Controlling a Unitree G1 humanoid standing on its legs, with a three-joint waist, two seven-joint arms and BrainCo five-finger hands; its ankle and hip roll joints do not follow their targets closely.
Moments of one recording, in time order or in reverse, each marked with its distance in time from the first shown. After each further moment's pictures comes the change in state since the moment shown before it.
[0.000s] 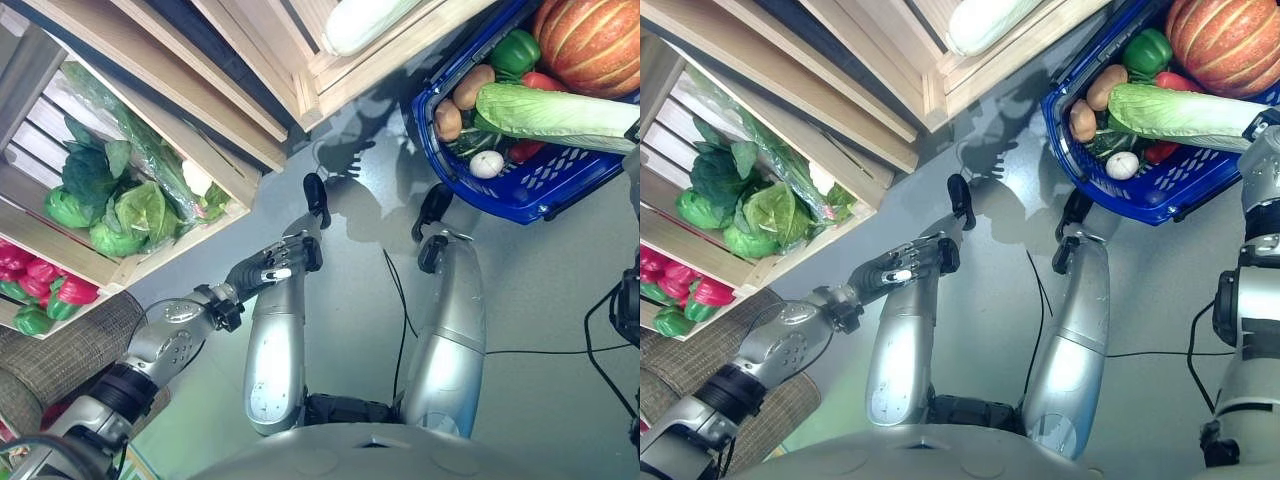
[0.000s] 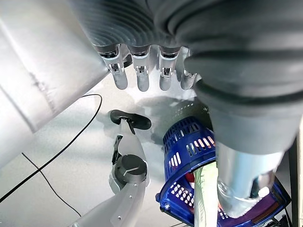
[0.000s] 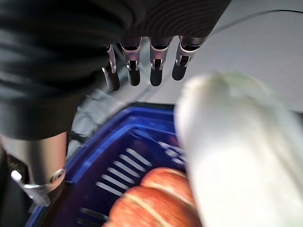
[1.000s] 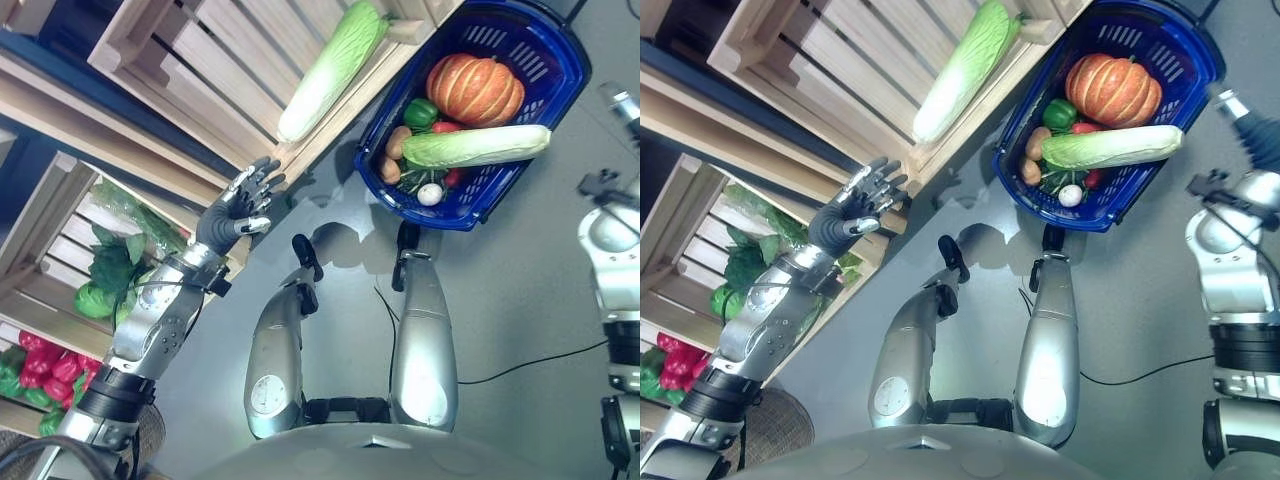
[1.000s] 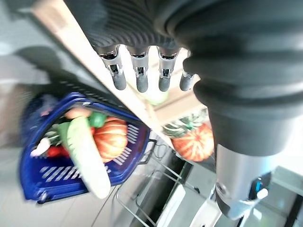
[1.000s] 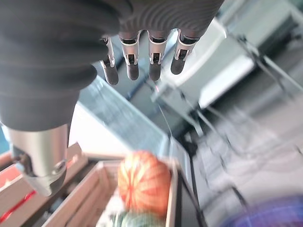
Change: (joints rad) left arm -0.040 -0.093 0.265 -0.245 0.149 -0.223 0.120; right arm 0.731 0.179 -0.101 -0.941 -0.605 -0.215 0.071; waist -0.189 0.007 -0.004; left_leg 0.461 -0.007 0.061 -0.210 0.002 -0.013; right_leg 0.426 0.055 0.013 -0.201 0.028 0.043
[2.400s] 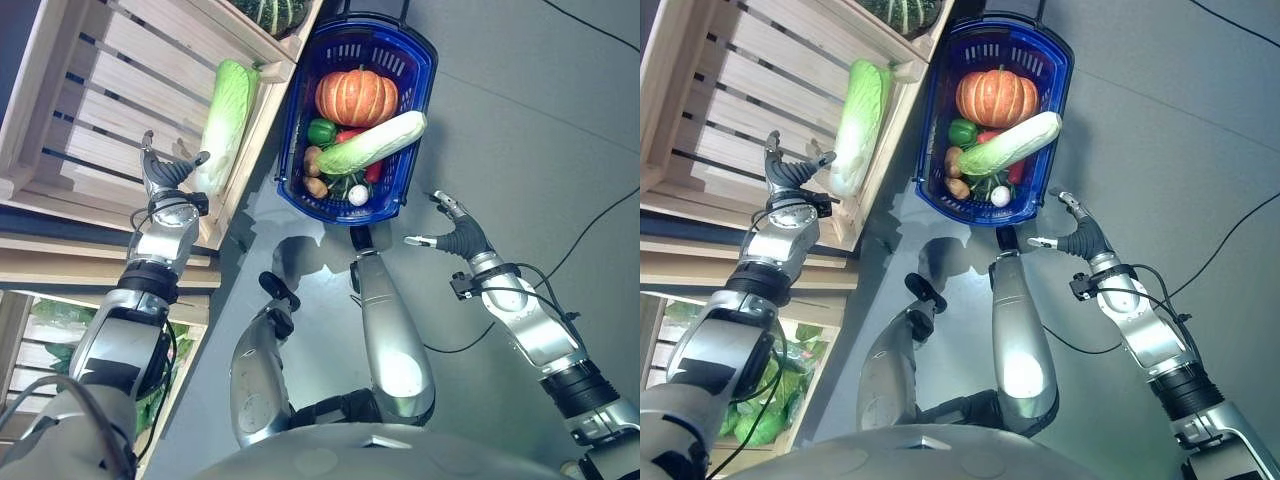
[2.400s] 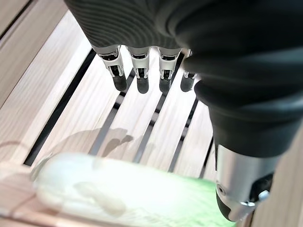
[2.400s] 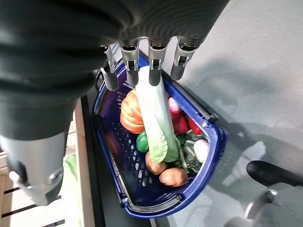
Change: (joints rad) left arm -0.618 -0.060 -0.028 0.956 0.391 0.197 0.817; right arm 0.141 0.031 0.363 -0.004 0.237 0.127 0.547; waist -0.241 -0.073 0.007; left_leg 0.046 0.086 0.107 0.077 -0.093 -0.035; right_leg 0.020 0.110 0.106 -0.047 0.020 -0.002
